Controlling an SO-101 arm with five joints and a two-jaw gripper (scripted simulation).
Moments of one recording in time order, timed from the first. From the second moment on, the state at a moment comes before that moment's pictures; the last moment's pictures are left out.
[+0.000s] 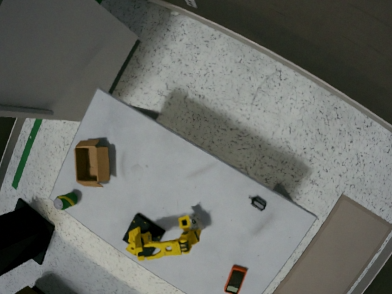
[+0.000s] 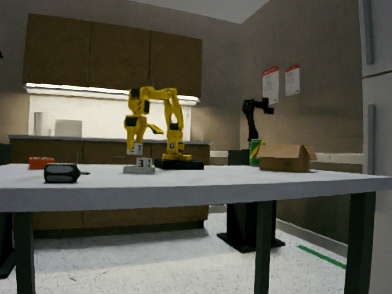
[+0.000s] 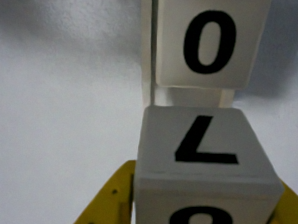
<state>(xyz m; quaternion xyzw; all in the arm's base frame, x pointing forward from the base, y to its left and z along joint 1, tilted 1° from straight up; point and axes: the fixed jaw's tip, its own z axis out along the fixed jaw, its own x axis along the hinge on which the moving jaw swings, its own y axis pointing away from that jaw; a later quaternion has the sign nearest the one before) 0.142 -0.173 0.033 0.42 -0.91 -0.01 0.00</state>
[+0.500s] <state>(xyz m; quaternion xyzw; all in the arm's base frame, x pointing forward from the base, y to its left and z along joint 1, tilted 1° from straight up) 0.143 -0.175 0.033 0.42 -0.91 -0.01 0.00</state>
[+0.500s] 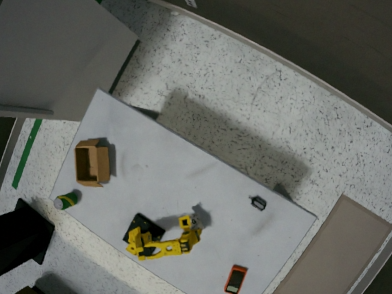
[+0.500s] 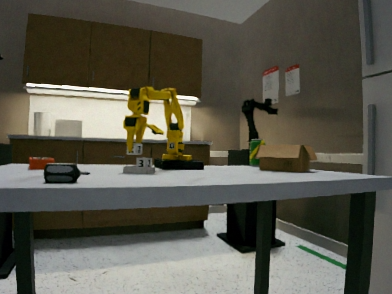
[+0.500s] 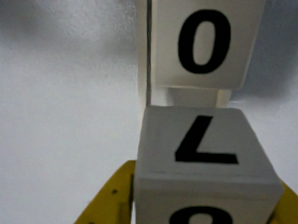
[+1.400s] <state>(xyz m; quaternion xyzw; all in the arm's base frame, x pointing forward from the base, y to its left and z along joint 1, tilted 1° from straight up) 0.146 -0.178 0.031 0.42 -0.91 0.00 0.00</state>
